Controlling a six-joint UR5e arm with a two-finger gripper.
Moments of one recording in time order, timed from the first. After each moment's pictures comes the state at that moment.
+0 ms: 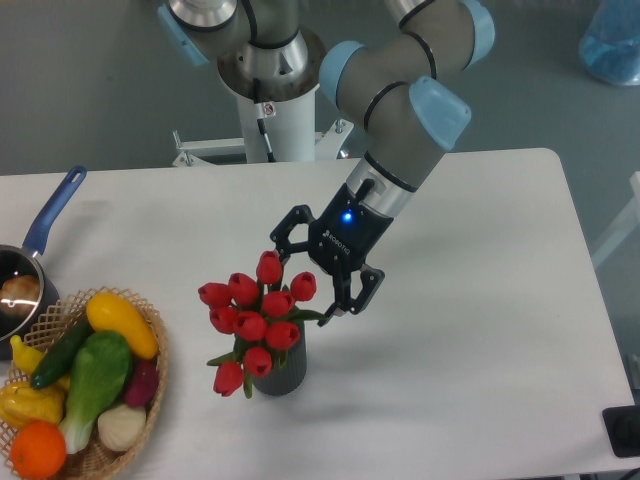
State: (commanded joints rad) arm 2.58 -1.83 -1.77 -0.95 0.74 1.27
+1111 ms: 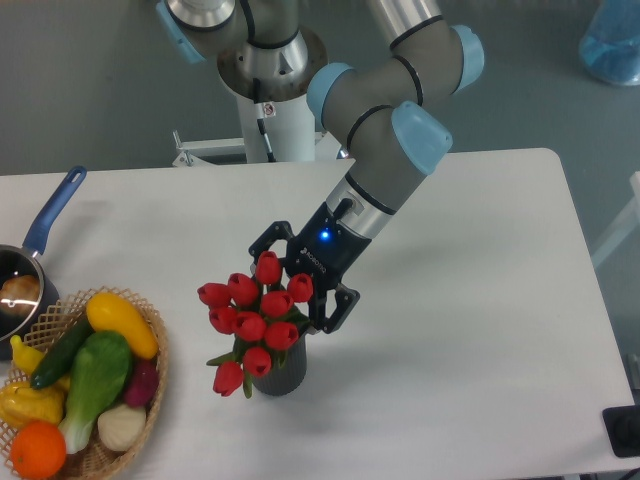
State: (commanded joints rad) arm 2.55 -1.86 -1.76 -0.92 0.68 1.27
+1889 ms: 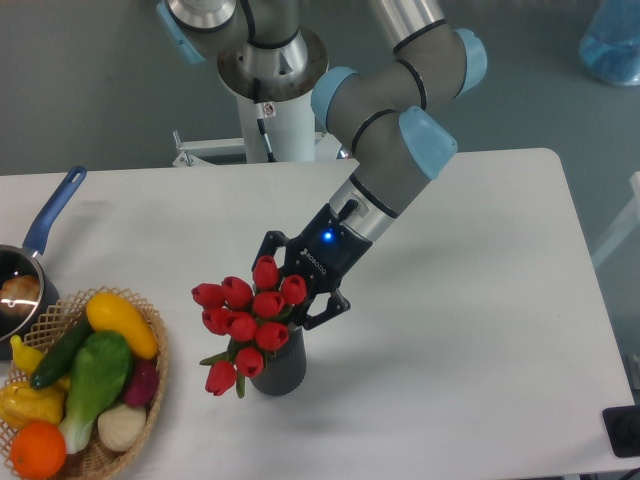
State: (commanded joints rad) arm 2.57 -1.88 -1.77 -0.92 0.63 1.27
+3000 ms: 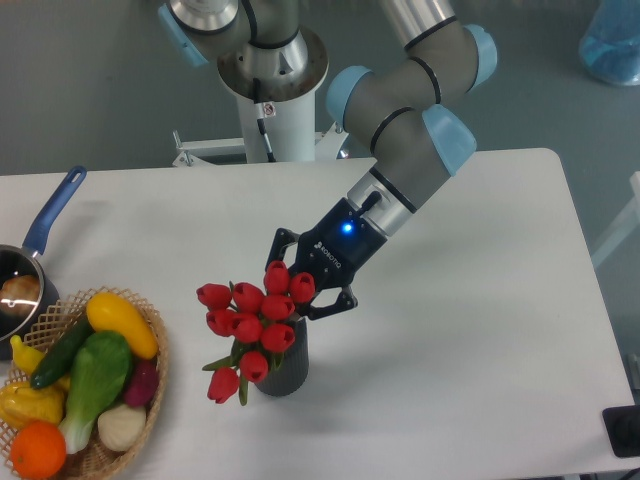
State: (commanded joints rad) arm 2.60 -1.87 -1.78 -0.92 0.48 1.27
